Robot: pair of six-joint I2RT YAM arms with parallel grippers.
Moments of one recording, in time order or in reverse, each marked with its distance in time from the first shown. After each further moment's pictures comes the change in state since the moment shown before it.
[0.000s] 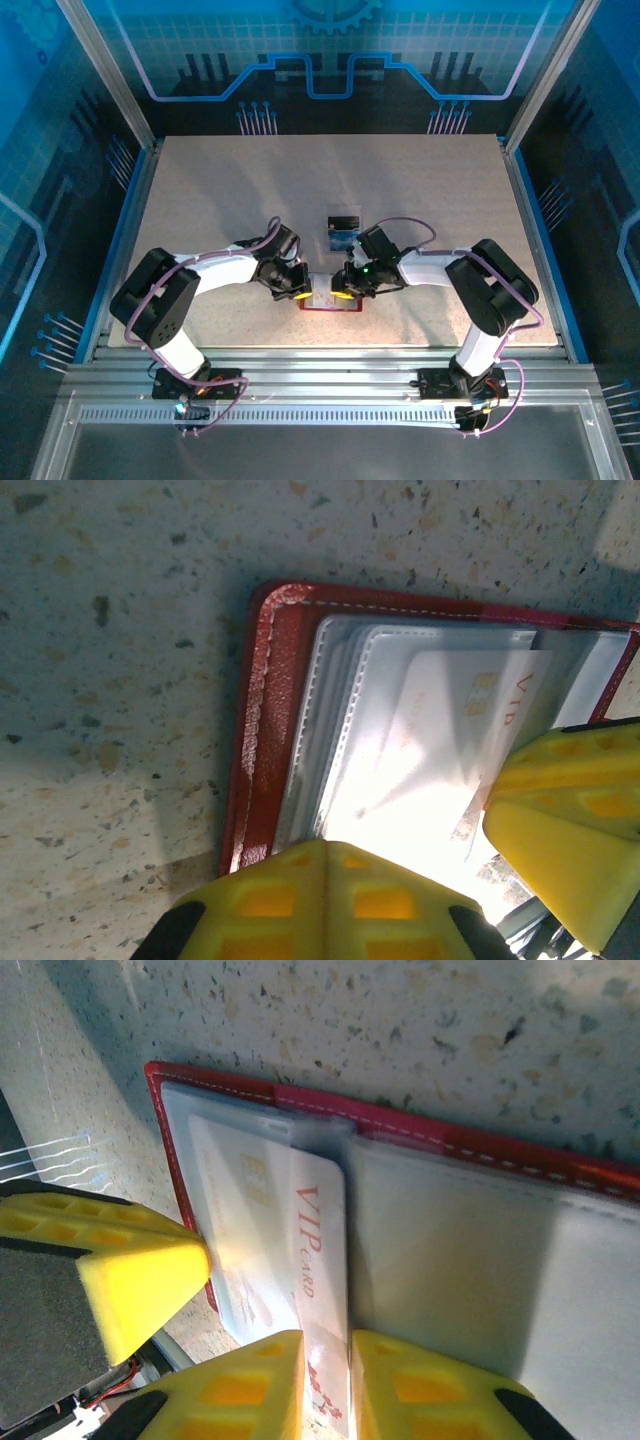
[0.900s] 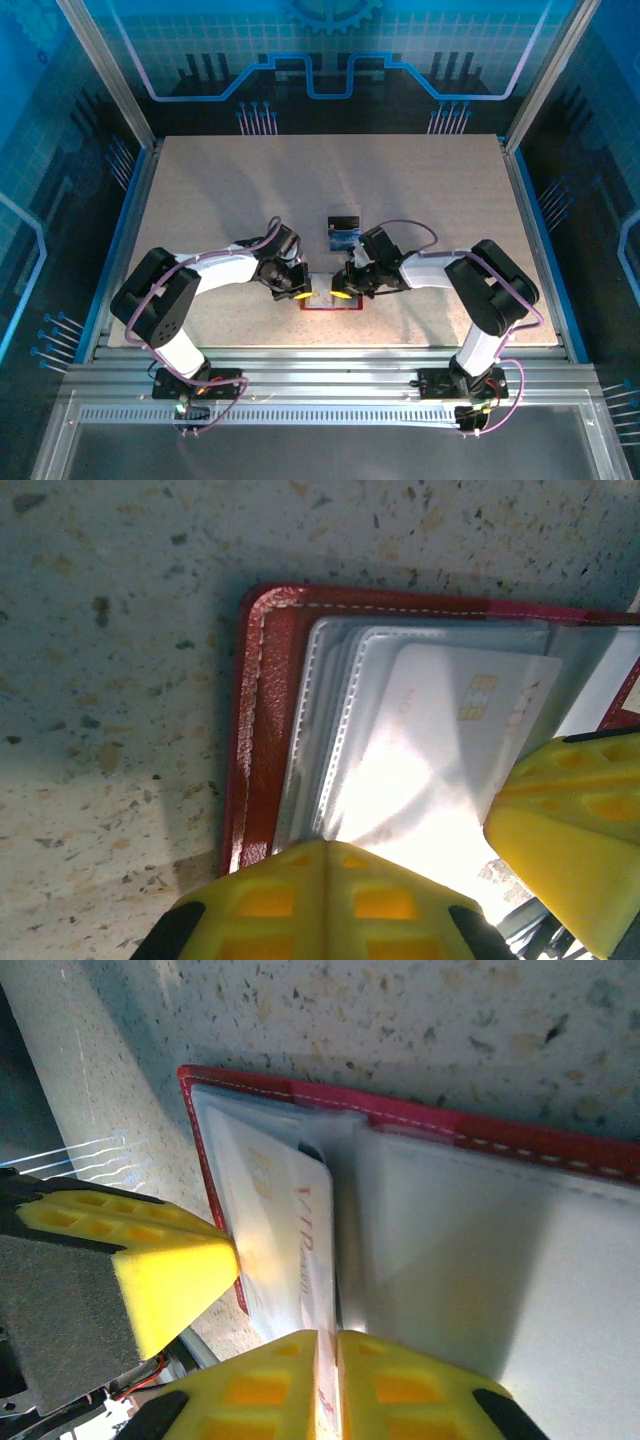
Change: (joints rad) left arm 0.000 0.003 0.004 -0.004 0.000 0.000; right arm -0.006 -0.001 -0.040 0.104 -0.040 0.048
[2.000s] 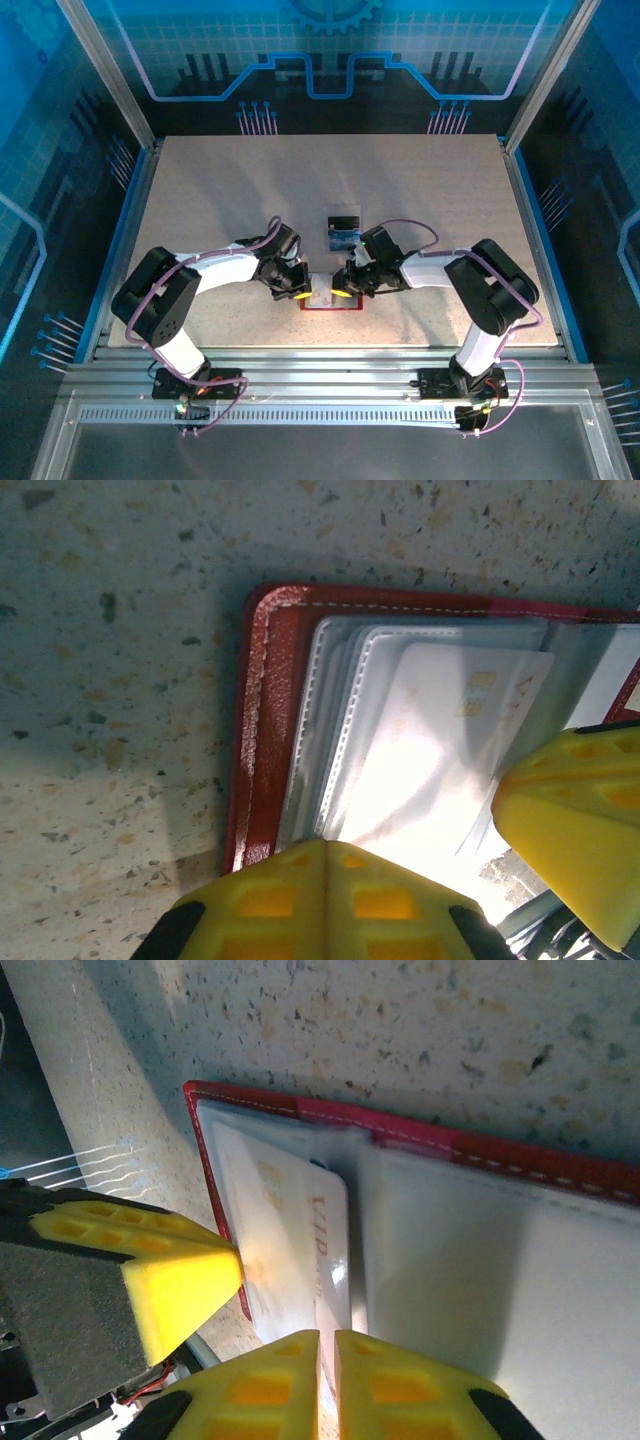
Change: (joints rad) left arm 0.000 0.004 0.012 -0.022 0.000 0.000; right arm -0.008 0.008 0.001 0.019 -0.008 0.007
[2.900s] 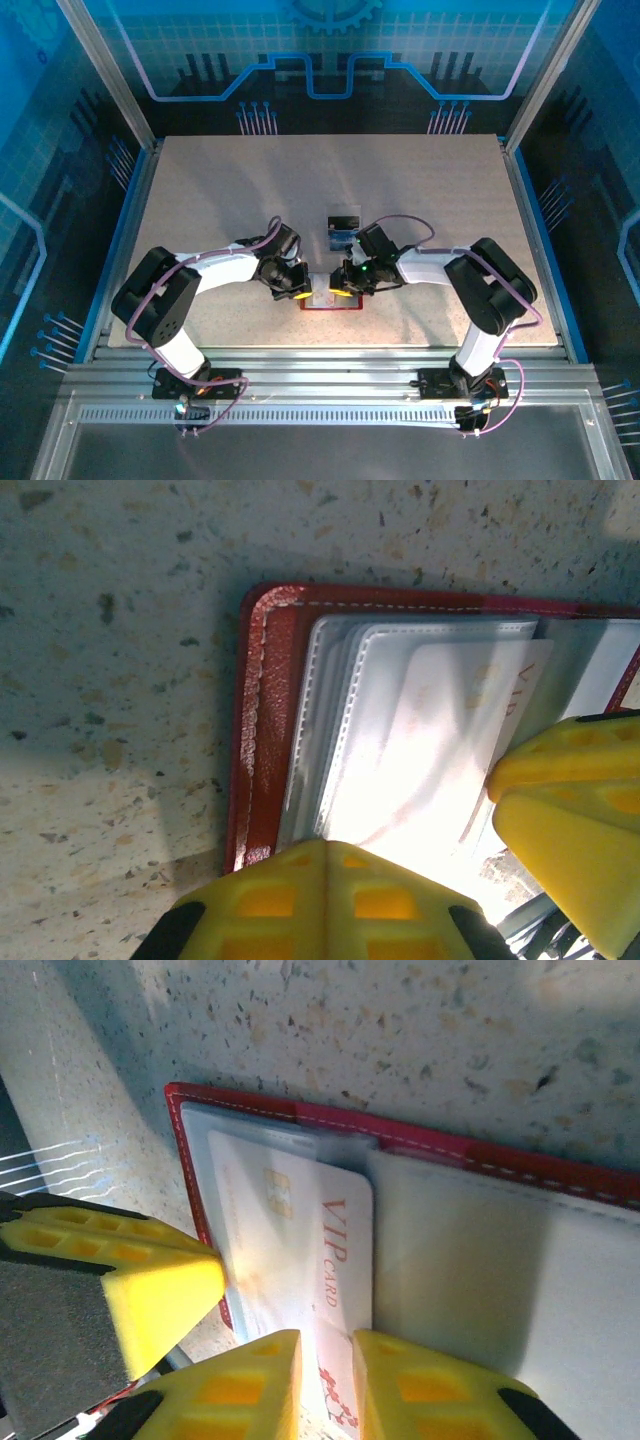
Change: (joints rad) left arm 0.000 0.001 0.001 0.000 0.000 0.000; right arm 0.016 0.000 0.066 -0.139 0.063 -0.066
